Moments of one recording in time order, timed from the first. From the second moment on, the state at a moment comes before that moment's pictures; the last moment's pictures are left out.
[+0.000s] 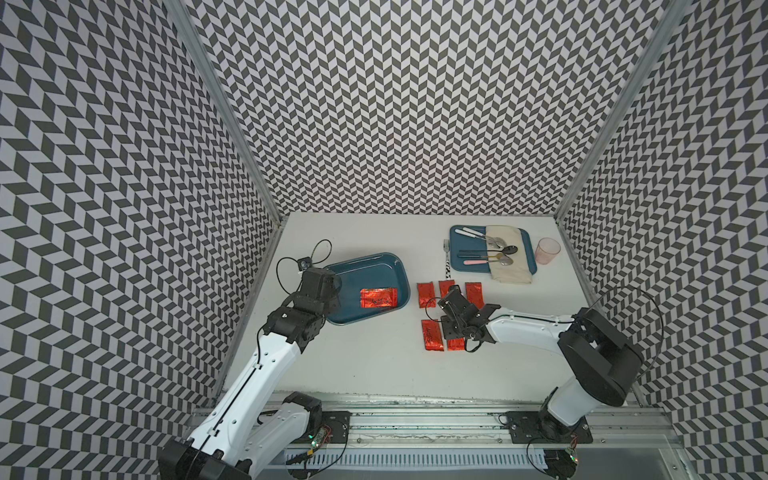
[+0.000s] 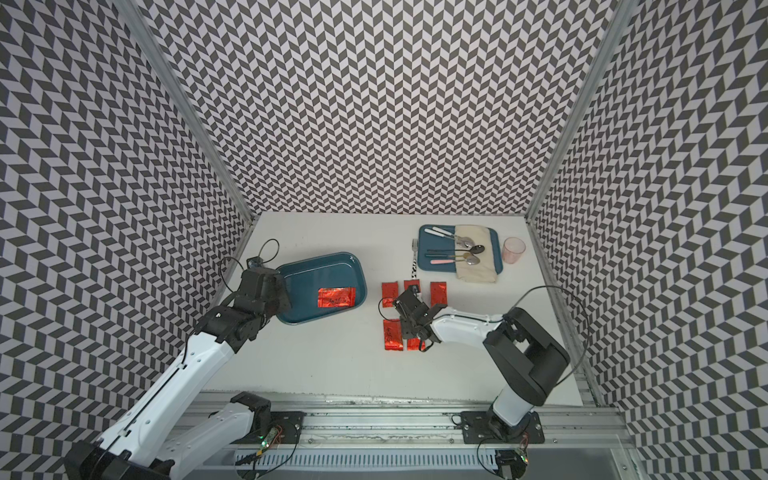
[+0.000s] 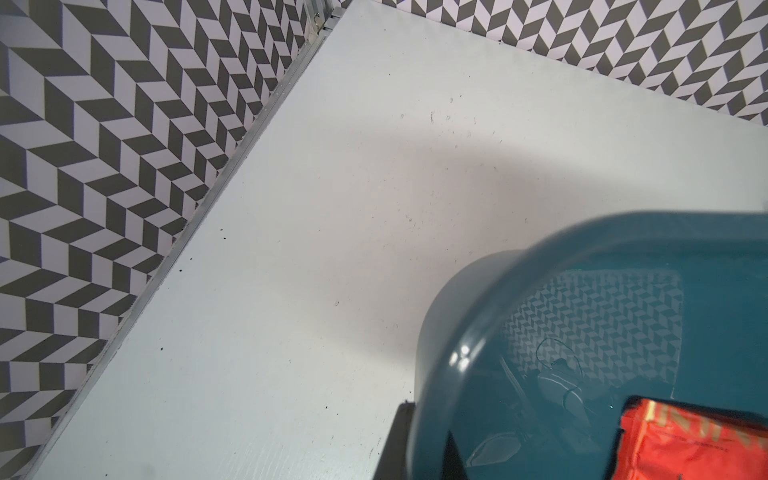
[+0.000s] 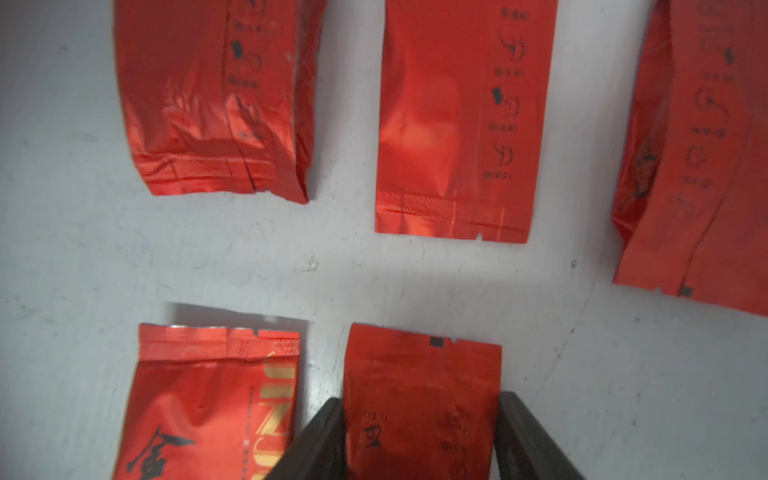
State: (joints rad) left arm -0.31 0.96 0.86 -0.71 -0.40 -0.48; right arm 0.78 1.65 0.83 -0.34 0.23 0.57
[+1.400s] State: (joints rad) left arm -0.31 0.96 0.86 -0.71 -0.39 -0.48; right arm 0.78 1.64 0.83 -0.35 0.28 0.49
